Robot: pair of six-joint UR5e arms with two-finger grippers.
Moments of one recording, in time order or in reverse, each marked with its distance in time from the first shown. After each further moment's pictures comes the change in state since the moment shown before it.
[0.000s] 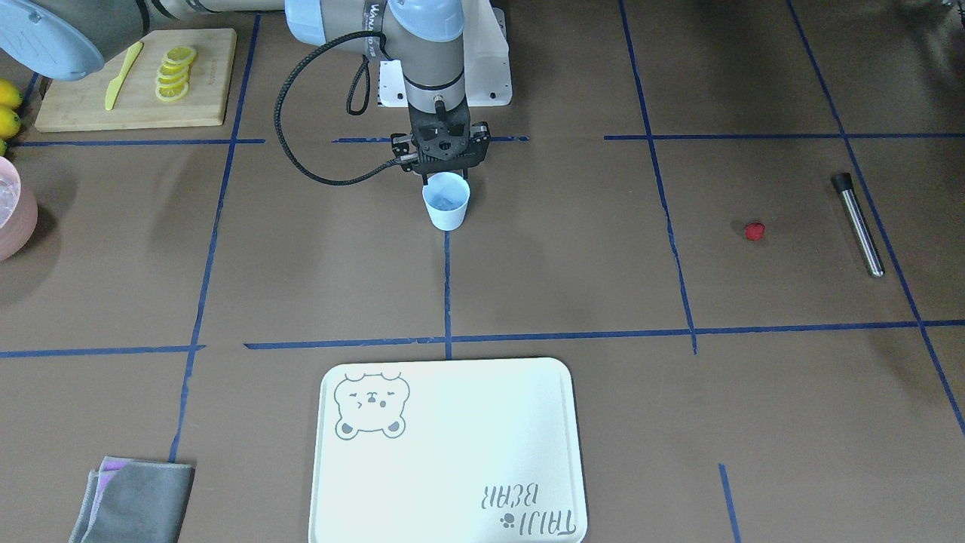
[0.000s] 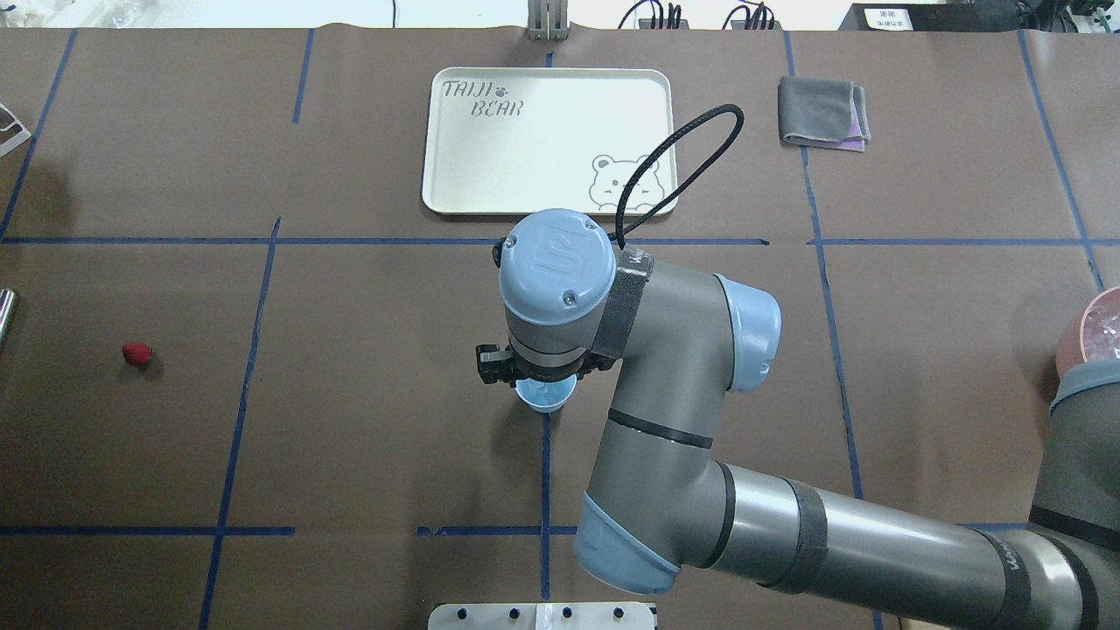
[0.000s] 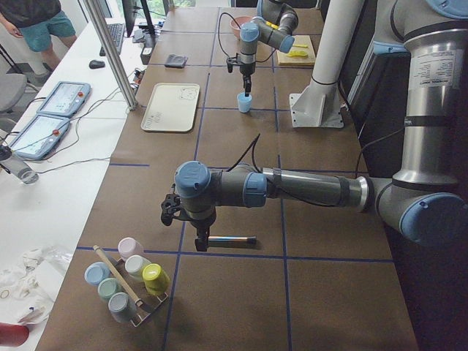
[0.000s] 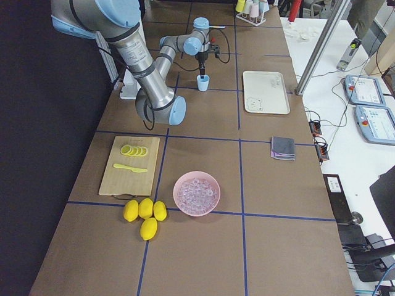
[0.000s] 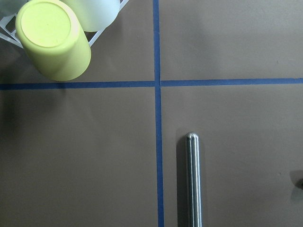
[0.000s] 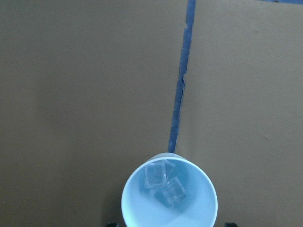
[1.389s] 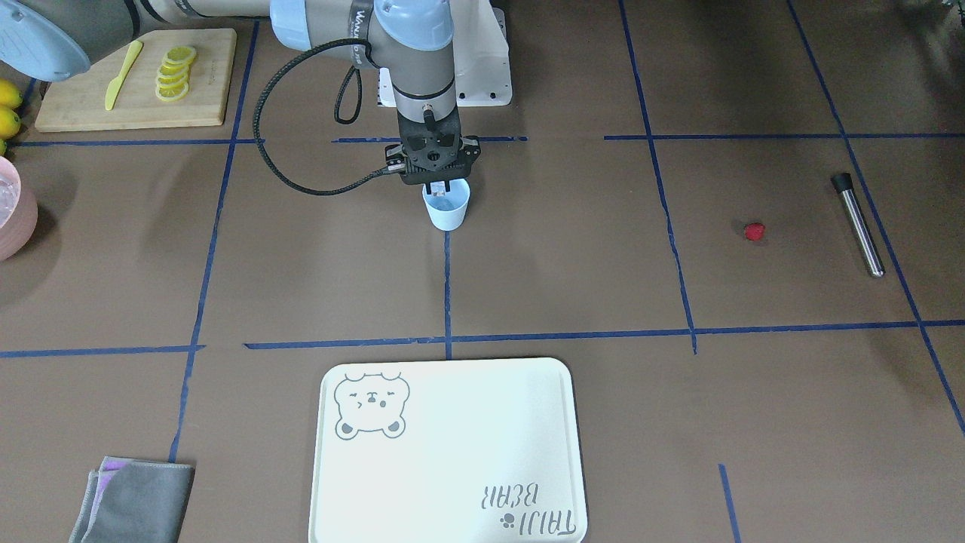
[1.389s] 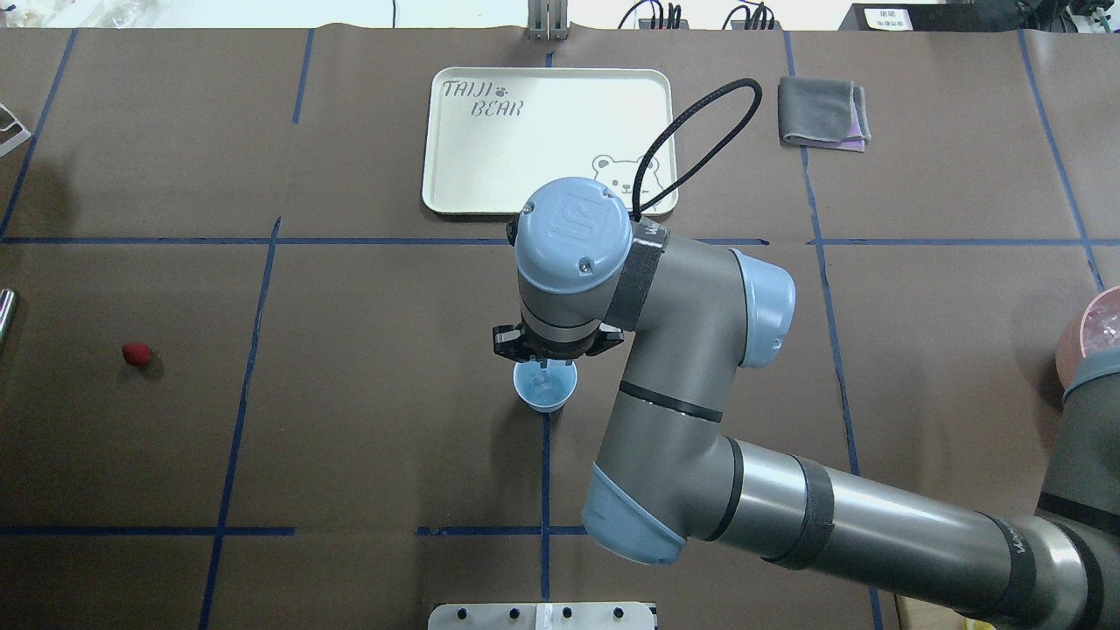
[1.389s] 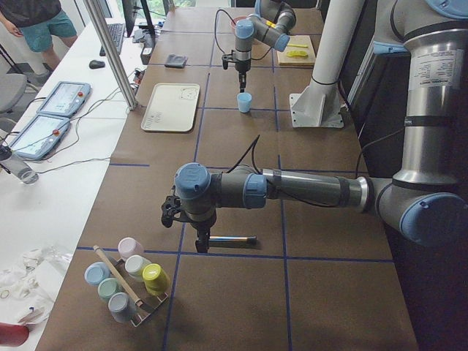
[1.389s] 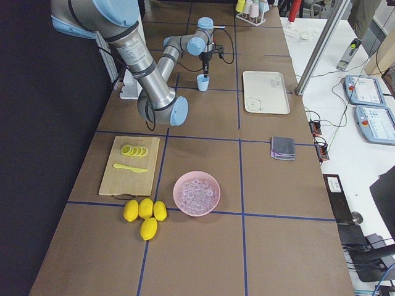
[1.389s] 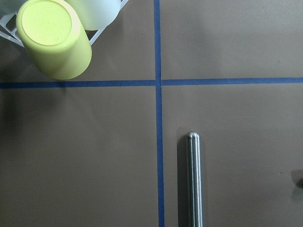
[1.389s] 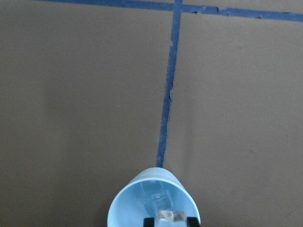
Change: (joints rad) left arm 0.000 0.002 0.014 0.002 -0.002 -0.001; right arm 0.019 -0.003 -0.015 0.002 0.018 -0.008
